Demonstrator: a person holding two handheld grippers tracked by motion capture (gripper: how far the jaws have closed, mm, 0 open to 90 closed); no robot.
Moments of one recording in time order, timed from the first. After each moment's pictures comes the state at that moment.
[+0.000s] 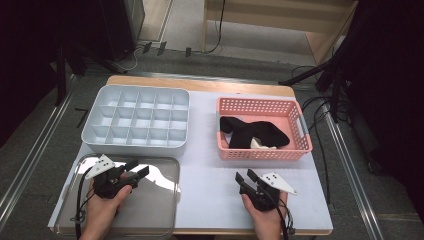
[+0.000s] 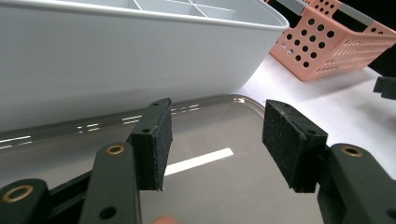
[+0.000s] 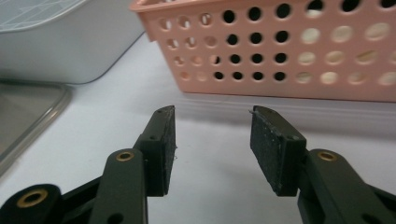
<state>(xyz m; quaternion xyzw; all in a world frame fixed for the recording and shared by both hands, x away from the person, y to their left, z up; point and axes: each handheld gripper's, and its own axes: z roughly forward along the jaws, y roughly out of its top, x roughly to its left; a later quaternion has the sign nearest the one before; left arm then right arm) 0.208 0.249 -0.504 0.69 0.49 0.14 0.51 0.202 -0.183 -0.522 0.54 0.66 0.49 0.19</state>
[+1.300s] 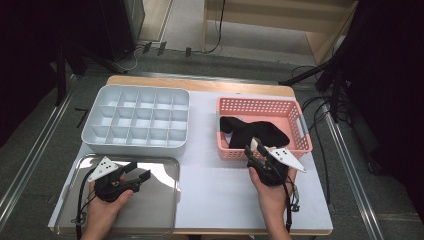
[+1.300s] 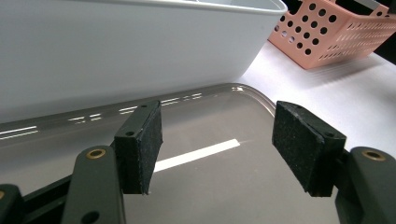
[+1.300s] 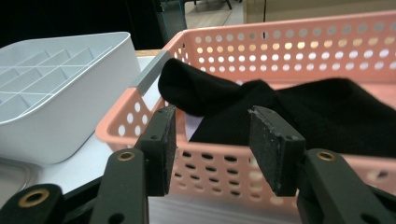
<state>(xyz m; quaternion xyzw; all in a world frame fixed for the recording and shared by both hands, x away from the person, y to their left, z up) 0.204 0.245 -0.505 0.70 0.48 0.15 0.50 0.249 -0.190 -0.472 0.53 0.62 0.51 0.26</state>
